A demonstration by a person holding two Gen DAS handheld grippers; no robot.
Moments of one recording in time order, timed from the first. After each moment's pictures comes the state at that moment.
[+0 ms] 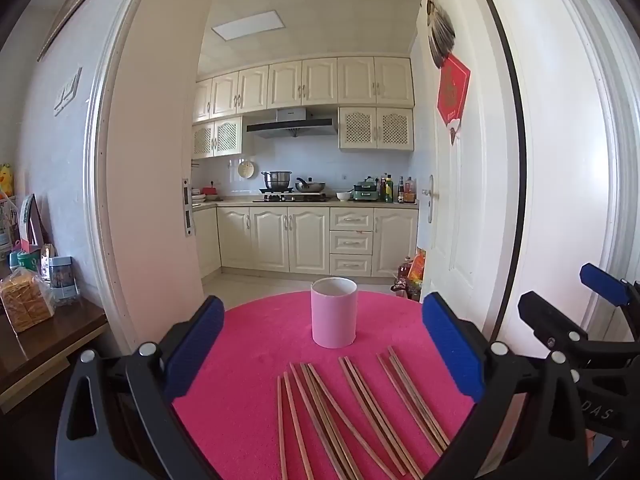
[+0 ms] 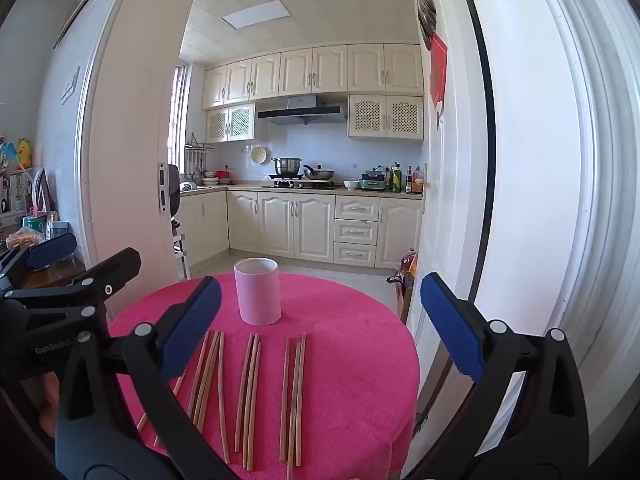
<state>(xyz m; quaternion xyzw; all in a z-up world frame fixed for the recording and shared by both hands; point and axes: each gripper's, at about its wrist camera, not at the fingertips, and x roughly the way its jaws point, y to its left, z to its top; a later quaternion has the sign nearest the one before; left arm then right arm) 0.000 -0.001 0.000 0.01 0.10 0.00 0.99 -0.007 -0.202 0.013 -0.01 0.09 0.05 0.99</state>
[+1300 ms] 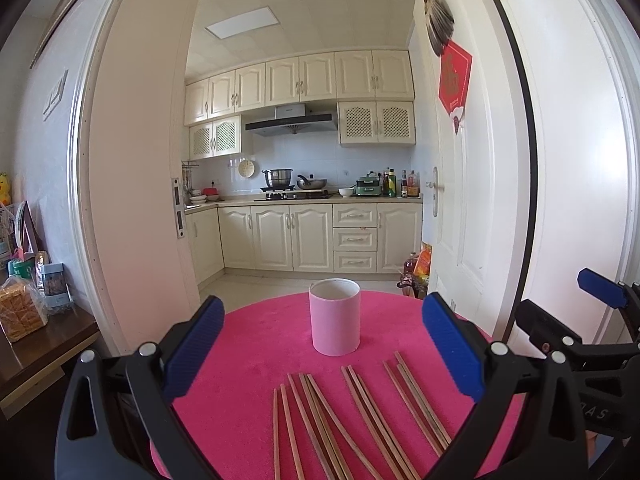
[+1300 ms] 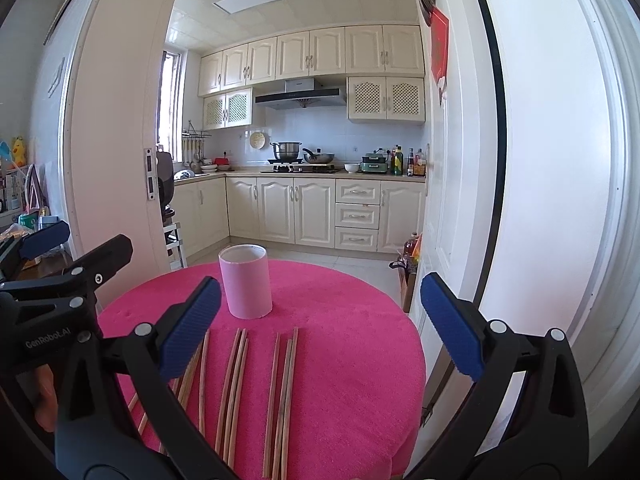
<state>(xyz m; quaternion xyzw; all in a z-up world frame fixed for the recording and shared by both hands) 0.041 -0.008 -0.013 0.02 0.10 0.01 0.99 0.033 -0.217 0.008 0.00 0.12 0.05 0.99</state>
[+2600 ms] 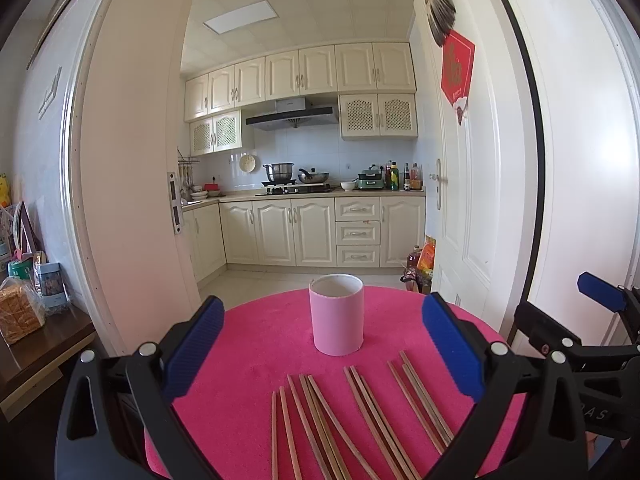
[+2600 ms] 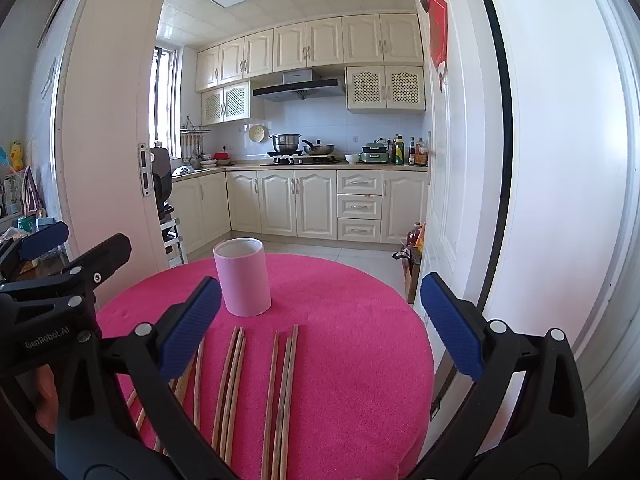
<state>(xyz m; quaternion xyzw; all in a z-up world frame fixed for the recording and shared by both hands) 0.061 -0.008 -0.017 0.03 0.11 0.01 0.99 0.049 -0.216 -0.002 0.01 0.14 0.06 0.99</state>
